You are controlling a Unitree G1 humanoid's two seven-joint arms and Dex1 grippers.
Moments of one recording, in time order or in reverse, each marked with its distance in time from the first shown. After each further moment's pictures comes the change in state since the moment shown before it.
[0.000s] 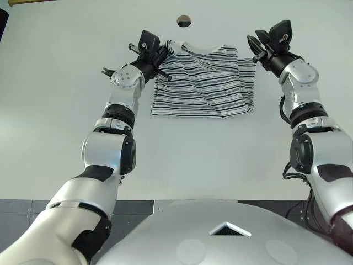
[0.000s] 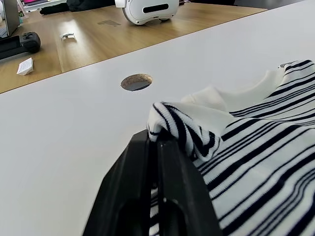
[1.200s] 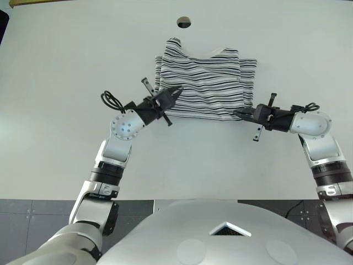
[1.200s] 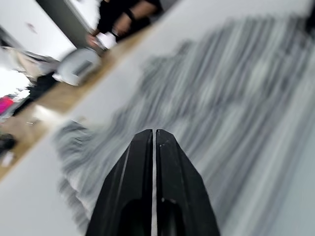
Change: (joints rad) left arm 0.679 0.214 -0.266 -0.994 0.191 -0.045 -0.079; right arm 0.643 -0.305 0.251 -0.942 -0.094 0.037 0.400
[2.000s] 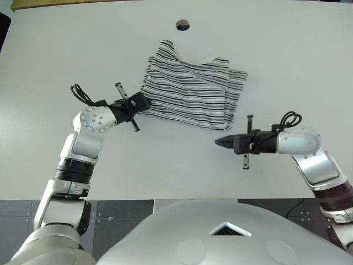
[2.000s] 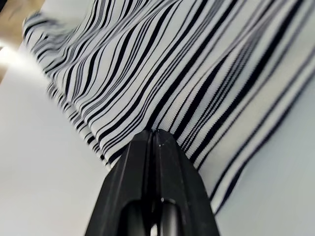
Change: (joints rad) left arm -0.093 0.246 0.035 0.047 0.049 0.292 -0.142; right arm 0.120 -0.053 0.113 -0.578 0.035 0.351 0.061
